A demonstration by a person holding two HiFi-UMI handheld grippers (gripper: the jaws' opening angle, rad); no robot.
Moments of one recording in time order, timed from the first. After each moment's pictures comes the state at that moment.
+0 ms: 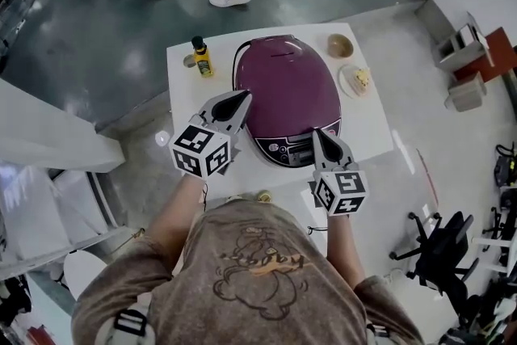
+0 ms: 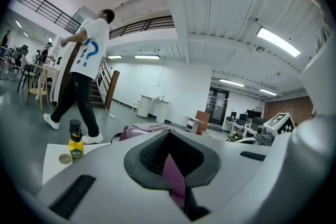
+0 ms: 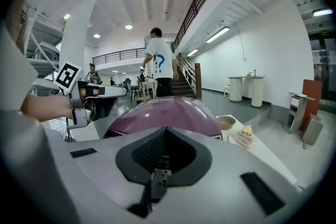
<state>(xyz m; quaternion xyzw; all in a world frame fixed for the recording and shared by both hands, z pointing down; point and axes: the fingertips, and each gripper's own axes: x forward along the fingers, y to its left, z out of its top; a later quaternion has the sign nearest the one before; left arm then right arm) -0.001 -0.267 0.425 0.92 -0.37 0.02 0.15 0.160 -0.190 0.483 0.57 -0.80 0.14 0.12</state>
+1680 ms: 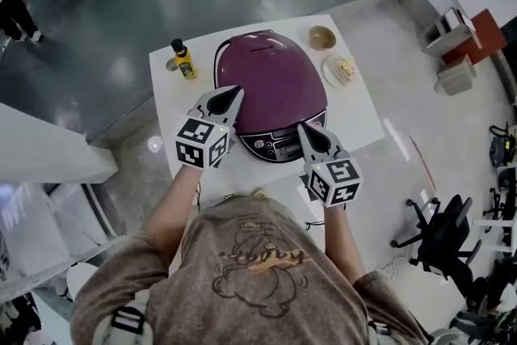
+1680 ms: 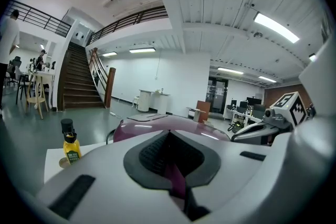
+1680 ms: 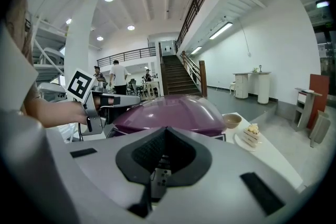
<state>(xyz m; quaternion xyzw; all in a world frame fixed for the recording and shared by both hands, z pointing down) 0.027 -0.278 0.453 0.92 -0.36 0.08 0.13 0.159 -0.187 0.486 0.54 -0.82 0.16 0.12</state>
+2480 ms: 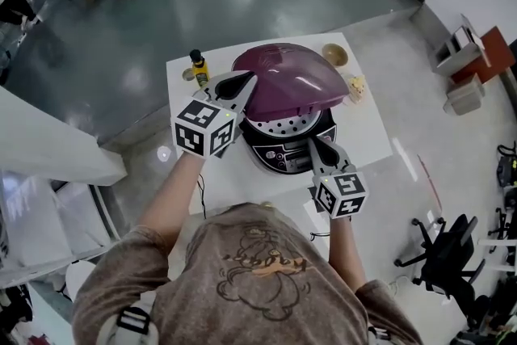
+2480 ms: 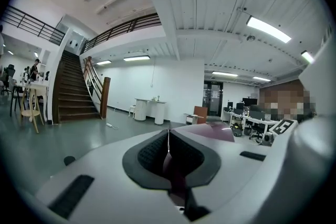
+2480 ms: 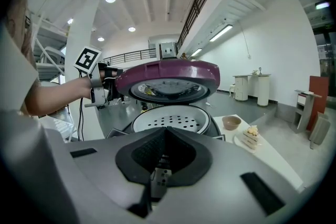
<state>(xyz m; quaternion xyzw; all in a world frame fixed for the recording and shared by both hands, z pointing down) 0.022 -0.304 0.375 0.93 -0.35 0.06 0.09 0.159 -0.188 0.485 0.55 -0.82 0.15 0.11</state>
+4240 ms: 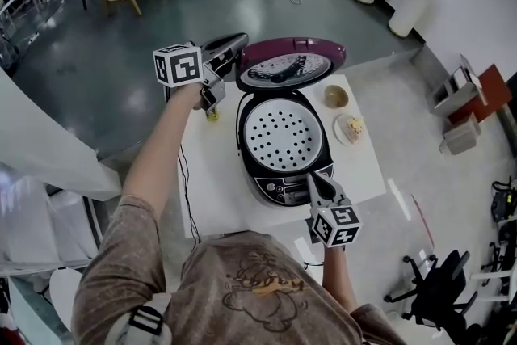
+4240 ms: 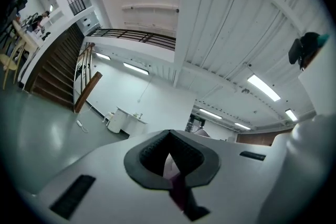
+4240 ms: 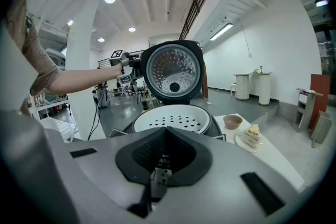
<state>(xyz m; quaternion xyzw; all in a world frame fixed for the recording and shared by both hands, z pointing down) -0.033 -0.440 0.278 0.95 -0.24 -0.12 0.19 0.156 -0.187 0.480 0.54 -0.82 0.16 0.11</state>
